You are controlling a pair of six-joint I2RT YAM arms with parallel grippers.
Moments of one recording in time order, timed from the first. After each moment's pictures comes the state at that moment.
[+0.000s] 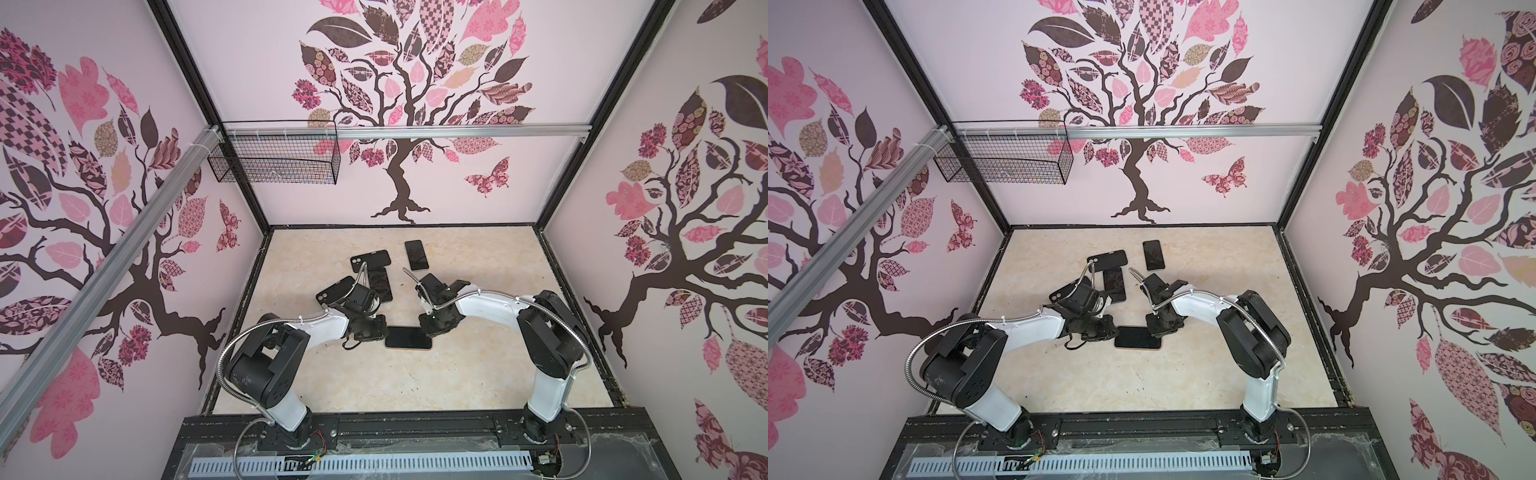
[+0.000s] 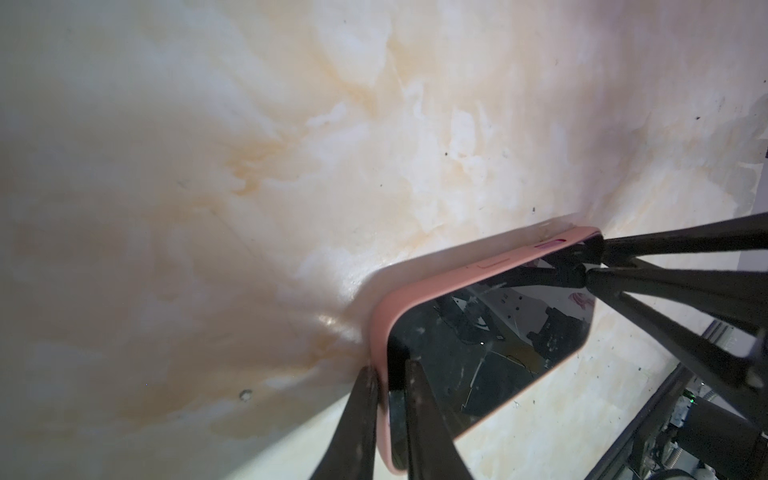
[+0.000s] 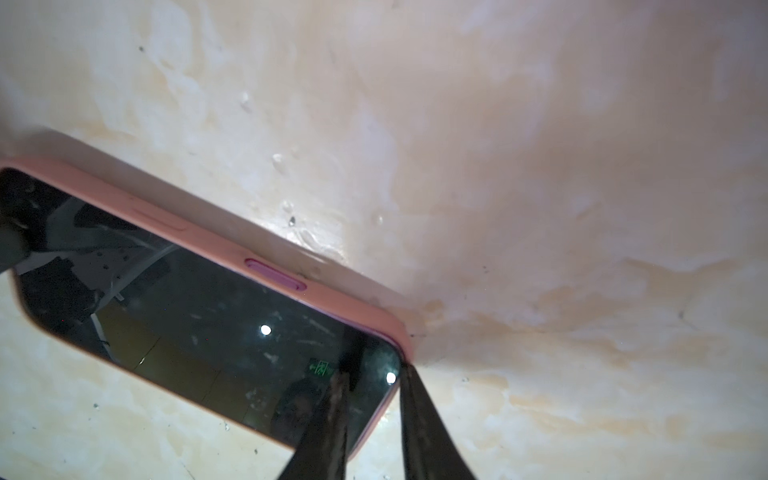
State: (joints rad) left arm -0.52 1.63 0.78 -0.25 0.35 -0.52; right arm 0.70 1.87 1.17 -0.70 -0.07 0.36
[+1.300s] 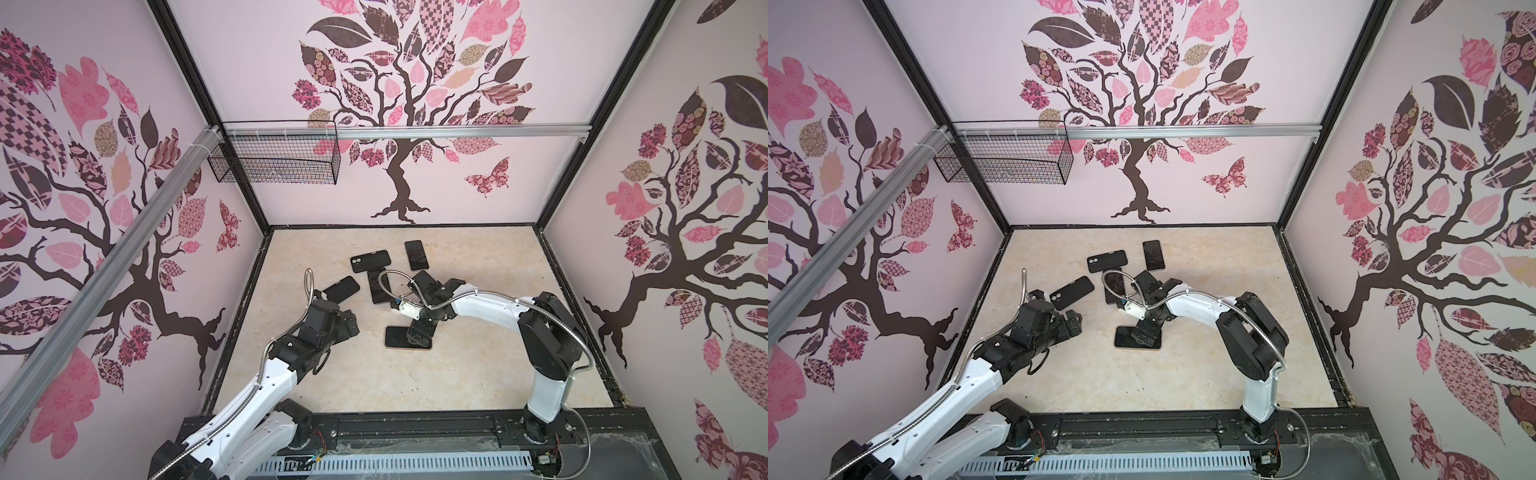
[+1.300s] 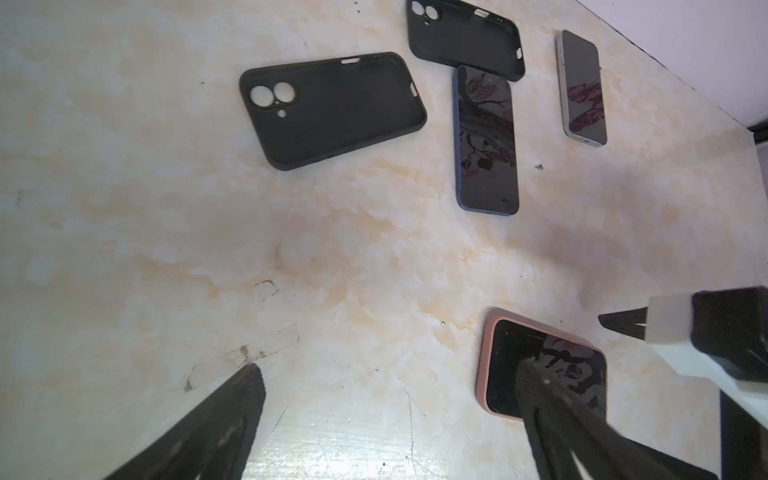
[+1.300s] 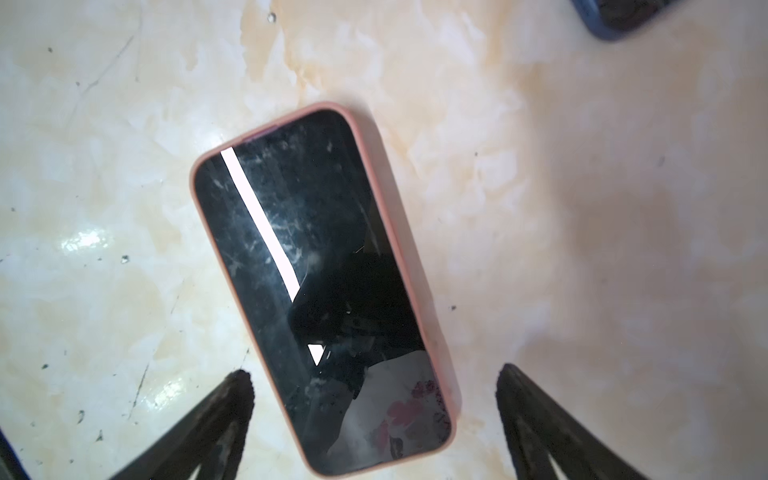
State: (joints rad) left arm -0.47 0.87 0.58 -0.52 -0.20 -0.73; right arm 0.76 1.87 1.27 -0.67 -0.17 -0.41
